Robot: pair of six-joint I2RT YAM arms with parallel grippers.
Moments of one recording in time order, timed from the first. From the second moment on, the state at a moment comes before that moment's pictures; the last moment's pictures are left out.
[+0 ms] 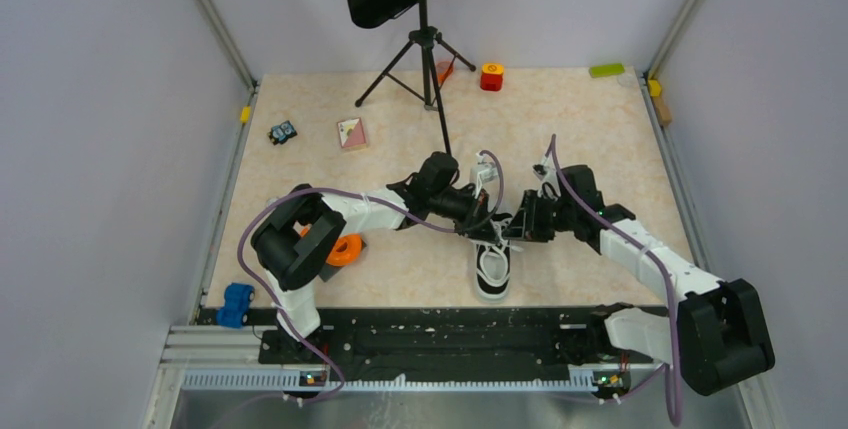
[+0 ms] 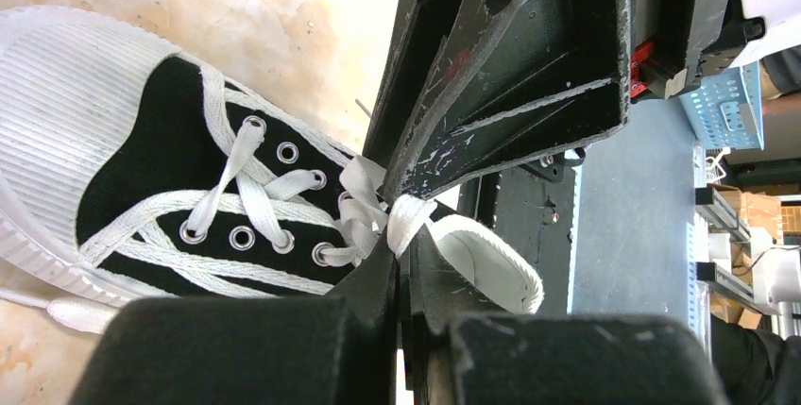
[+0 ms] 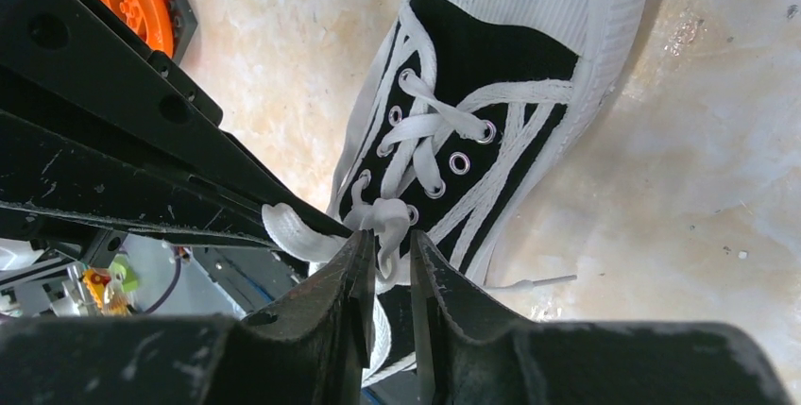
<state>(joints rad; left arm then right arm) -0.79 1.82 1.04 0.21 0.83 -0.34 0.34 1.14 0.61 -0.32 -0.52 0.52</state>
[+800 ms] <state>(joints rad) -0.79 1.82 1.03 0.22 0.83 -0.34 0.33 1.20 0.64 -0.32 -0.49 0.50</state>
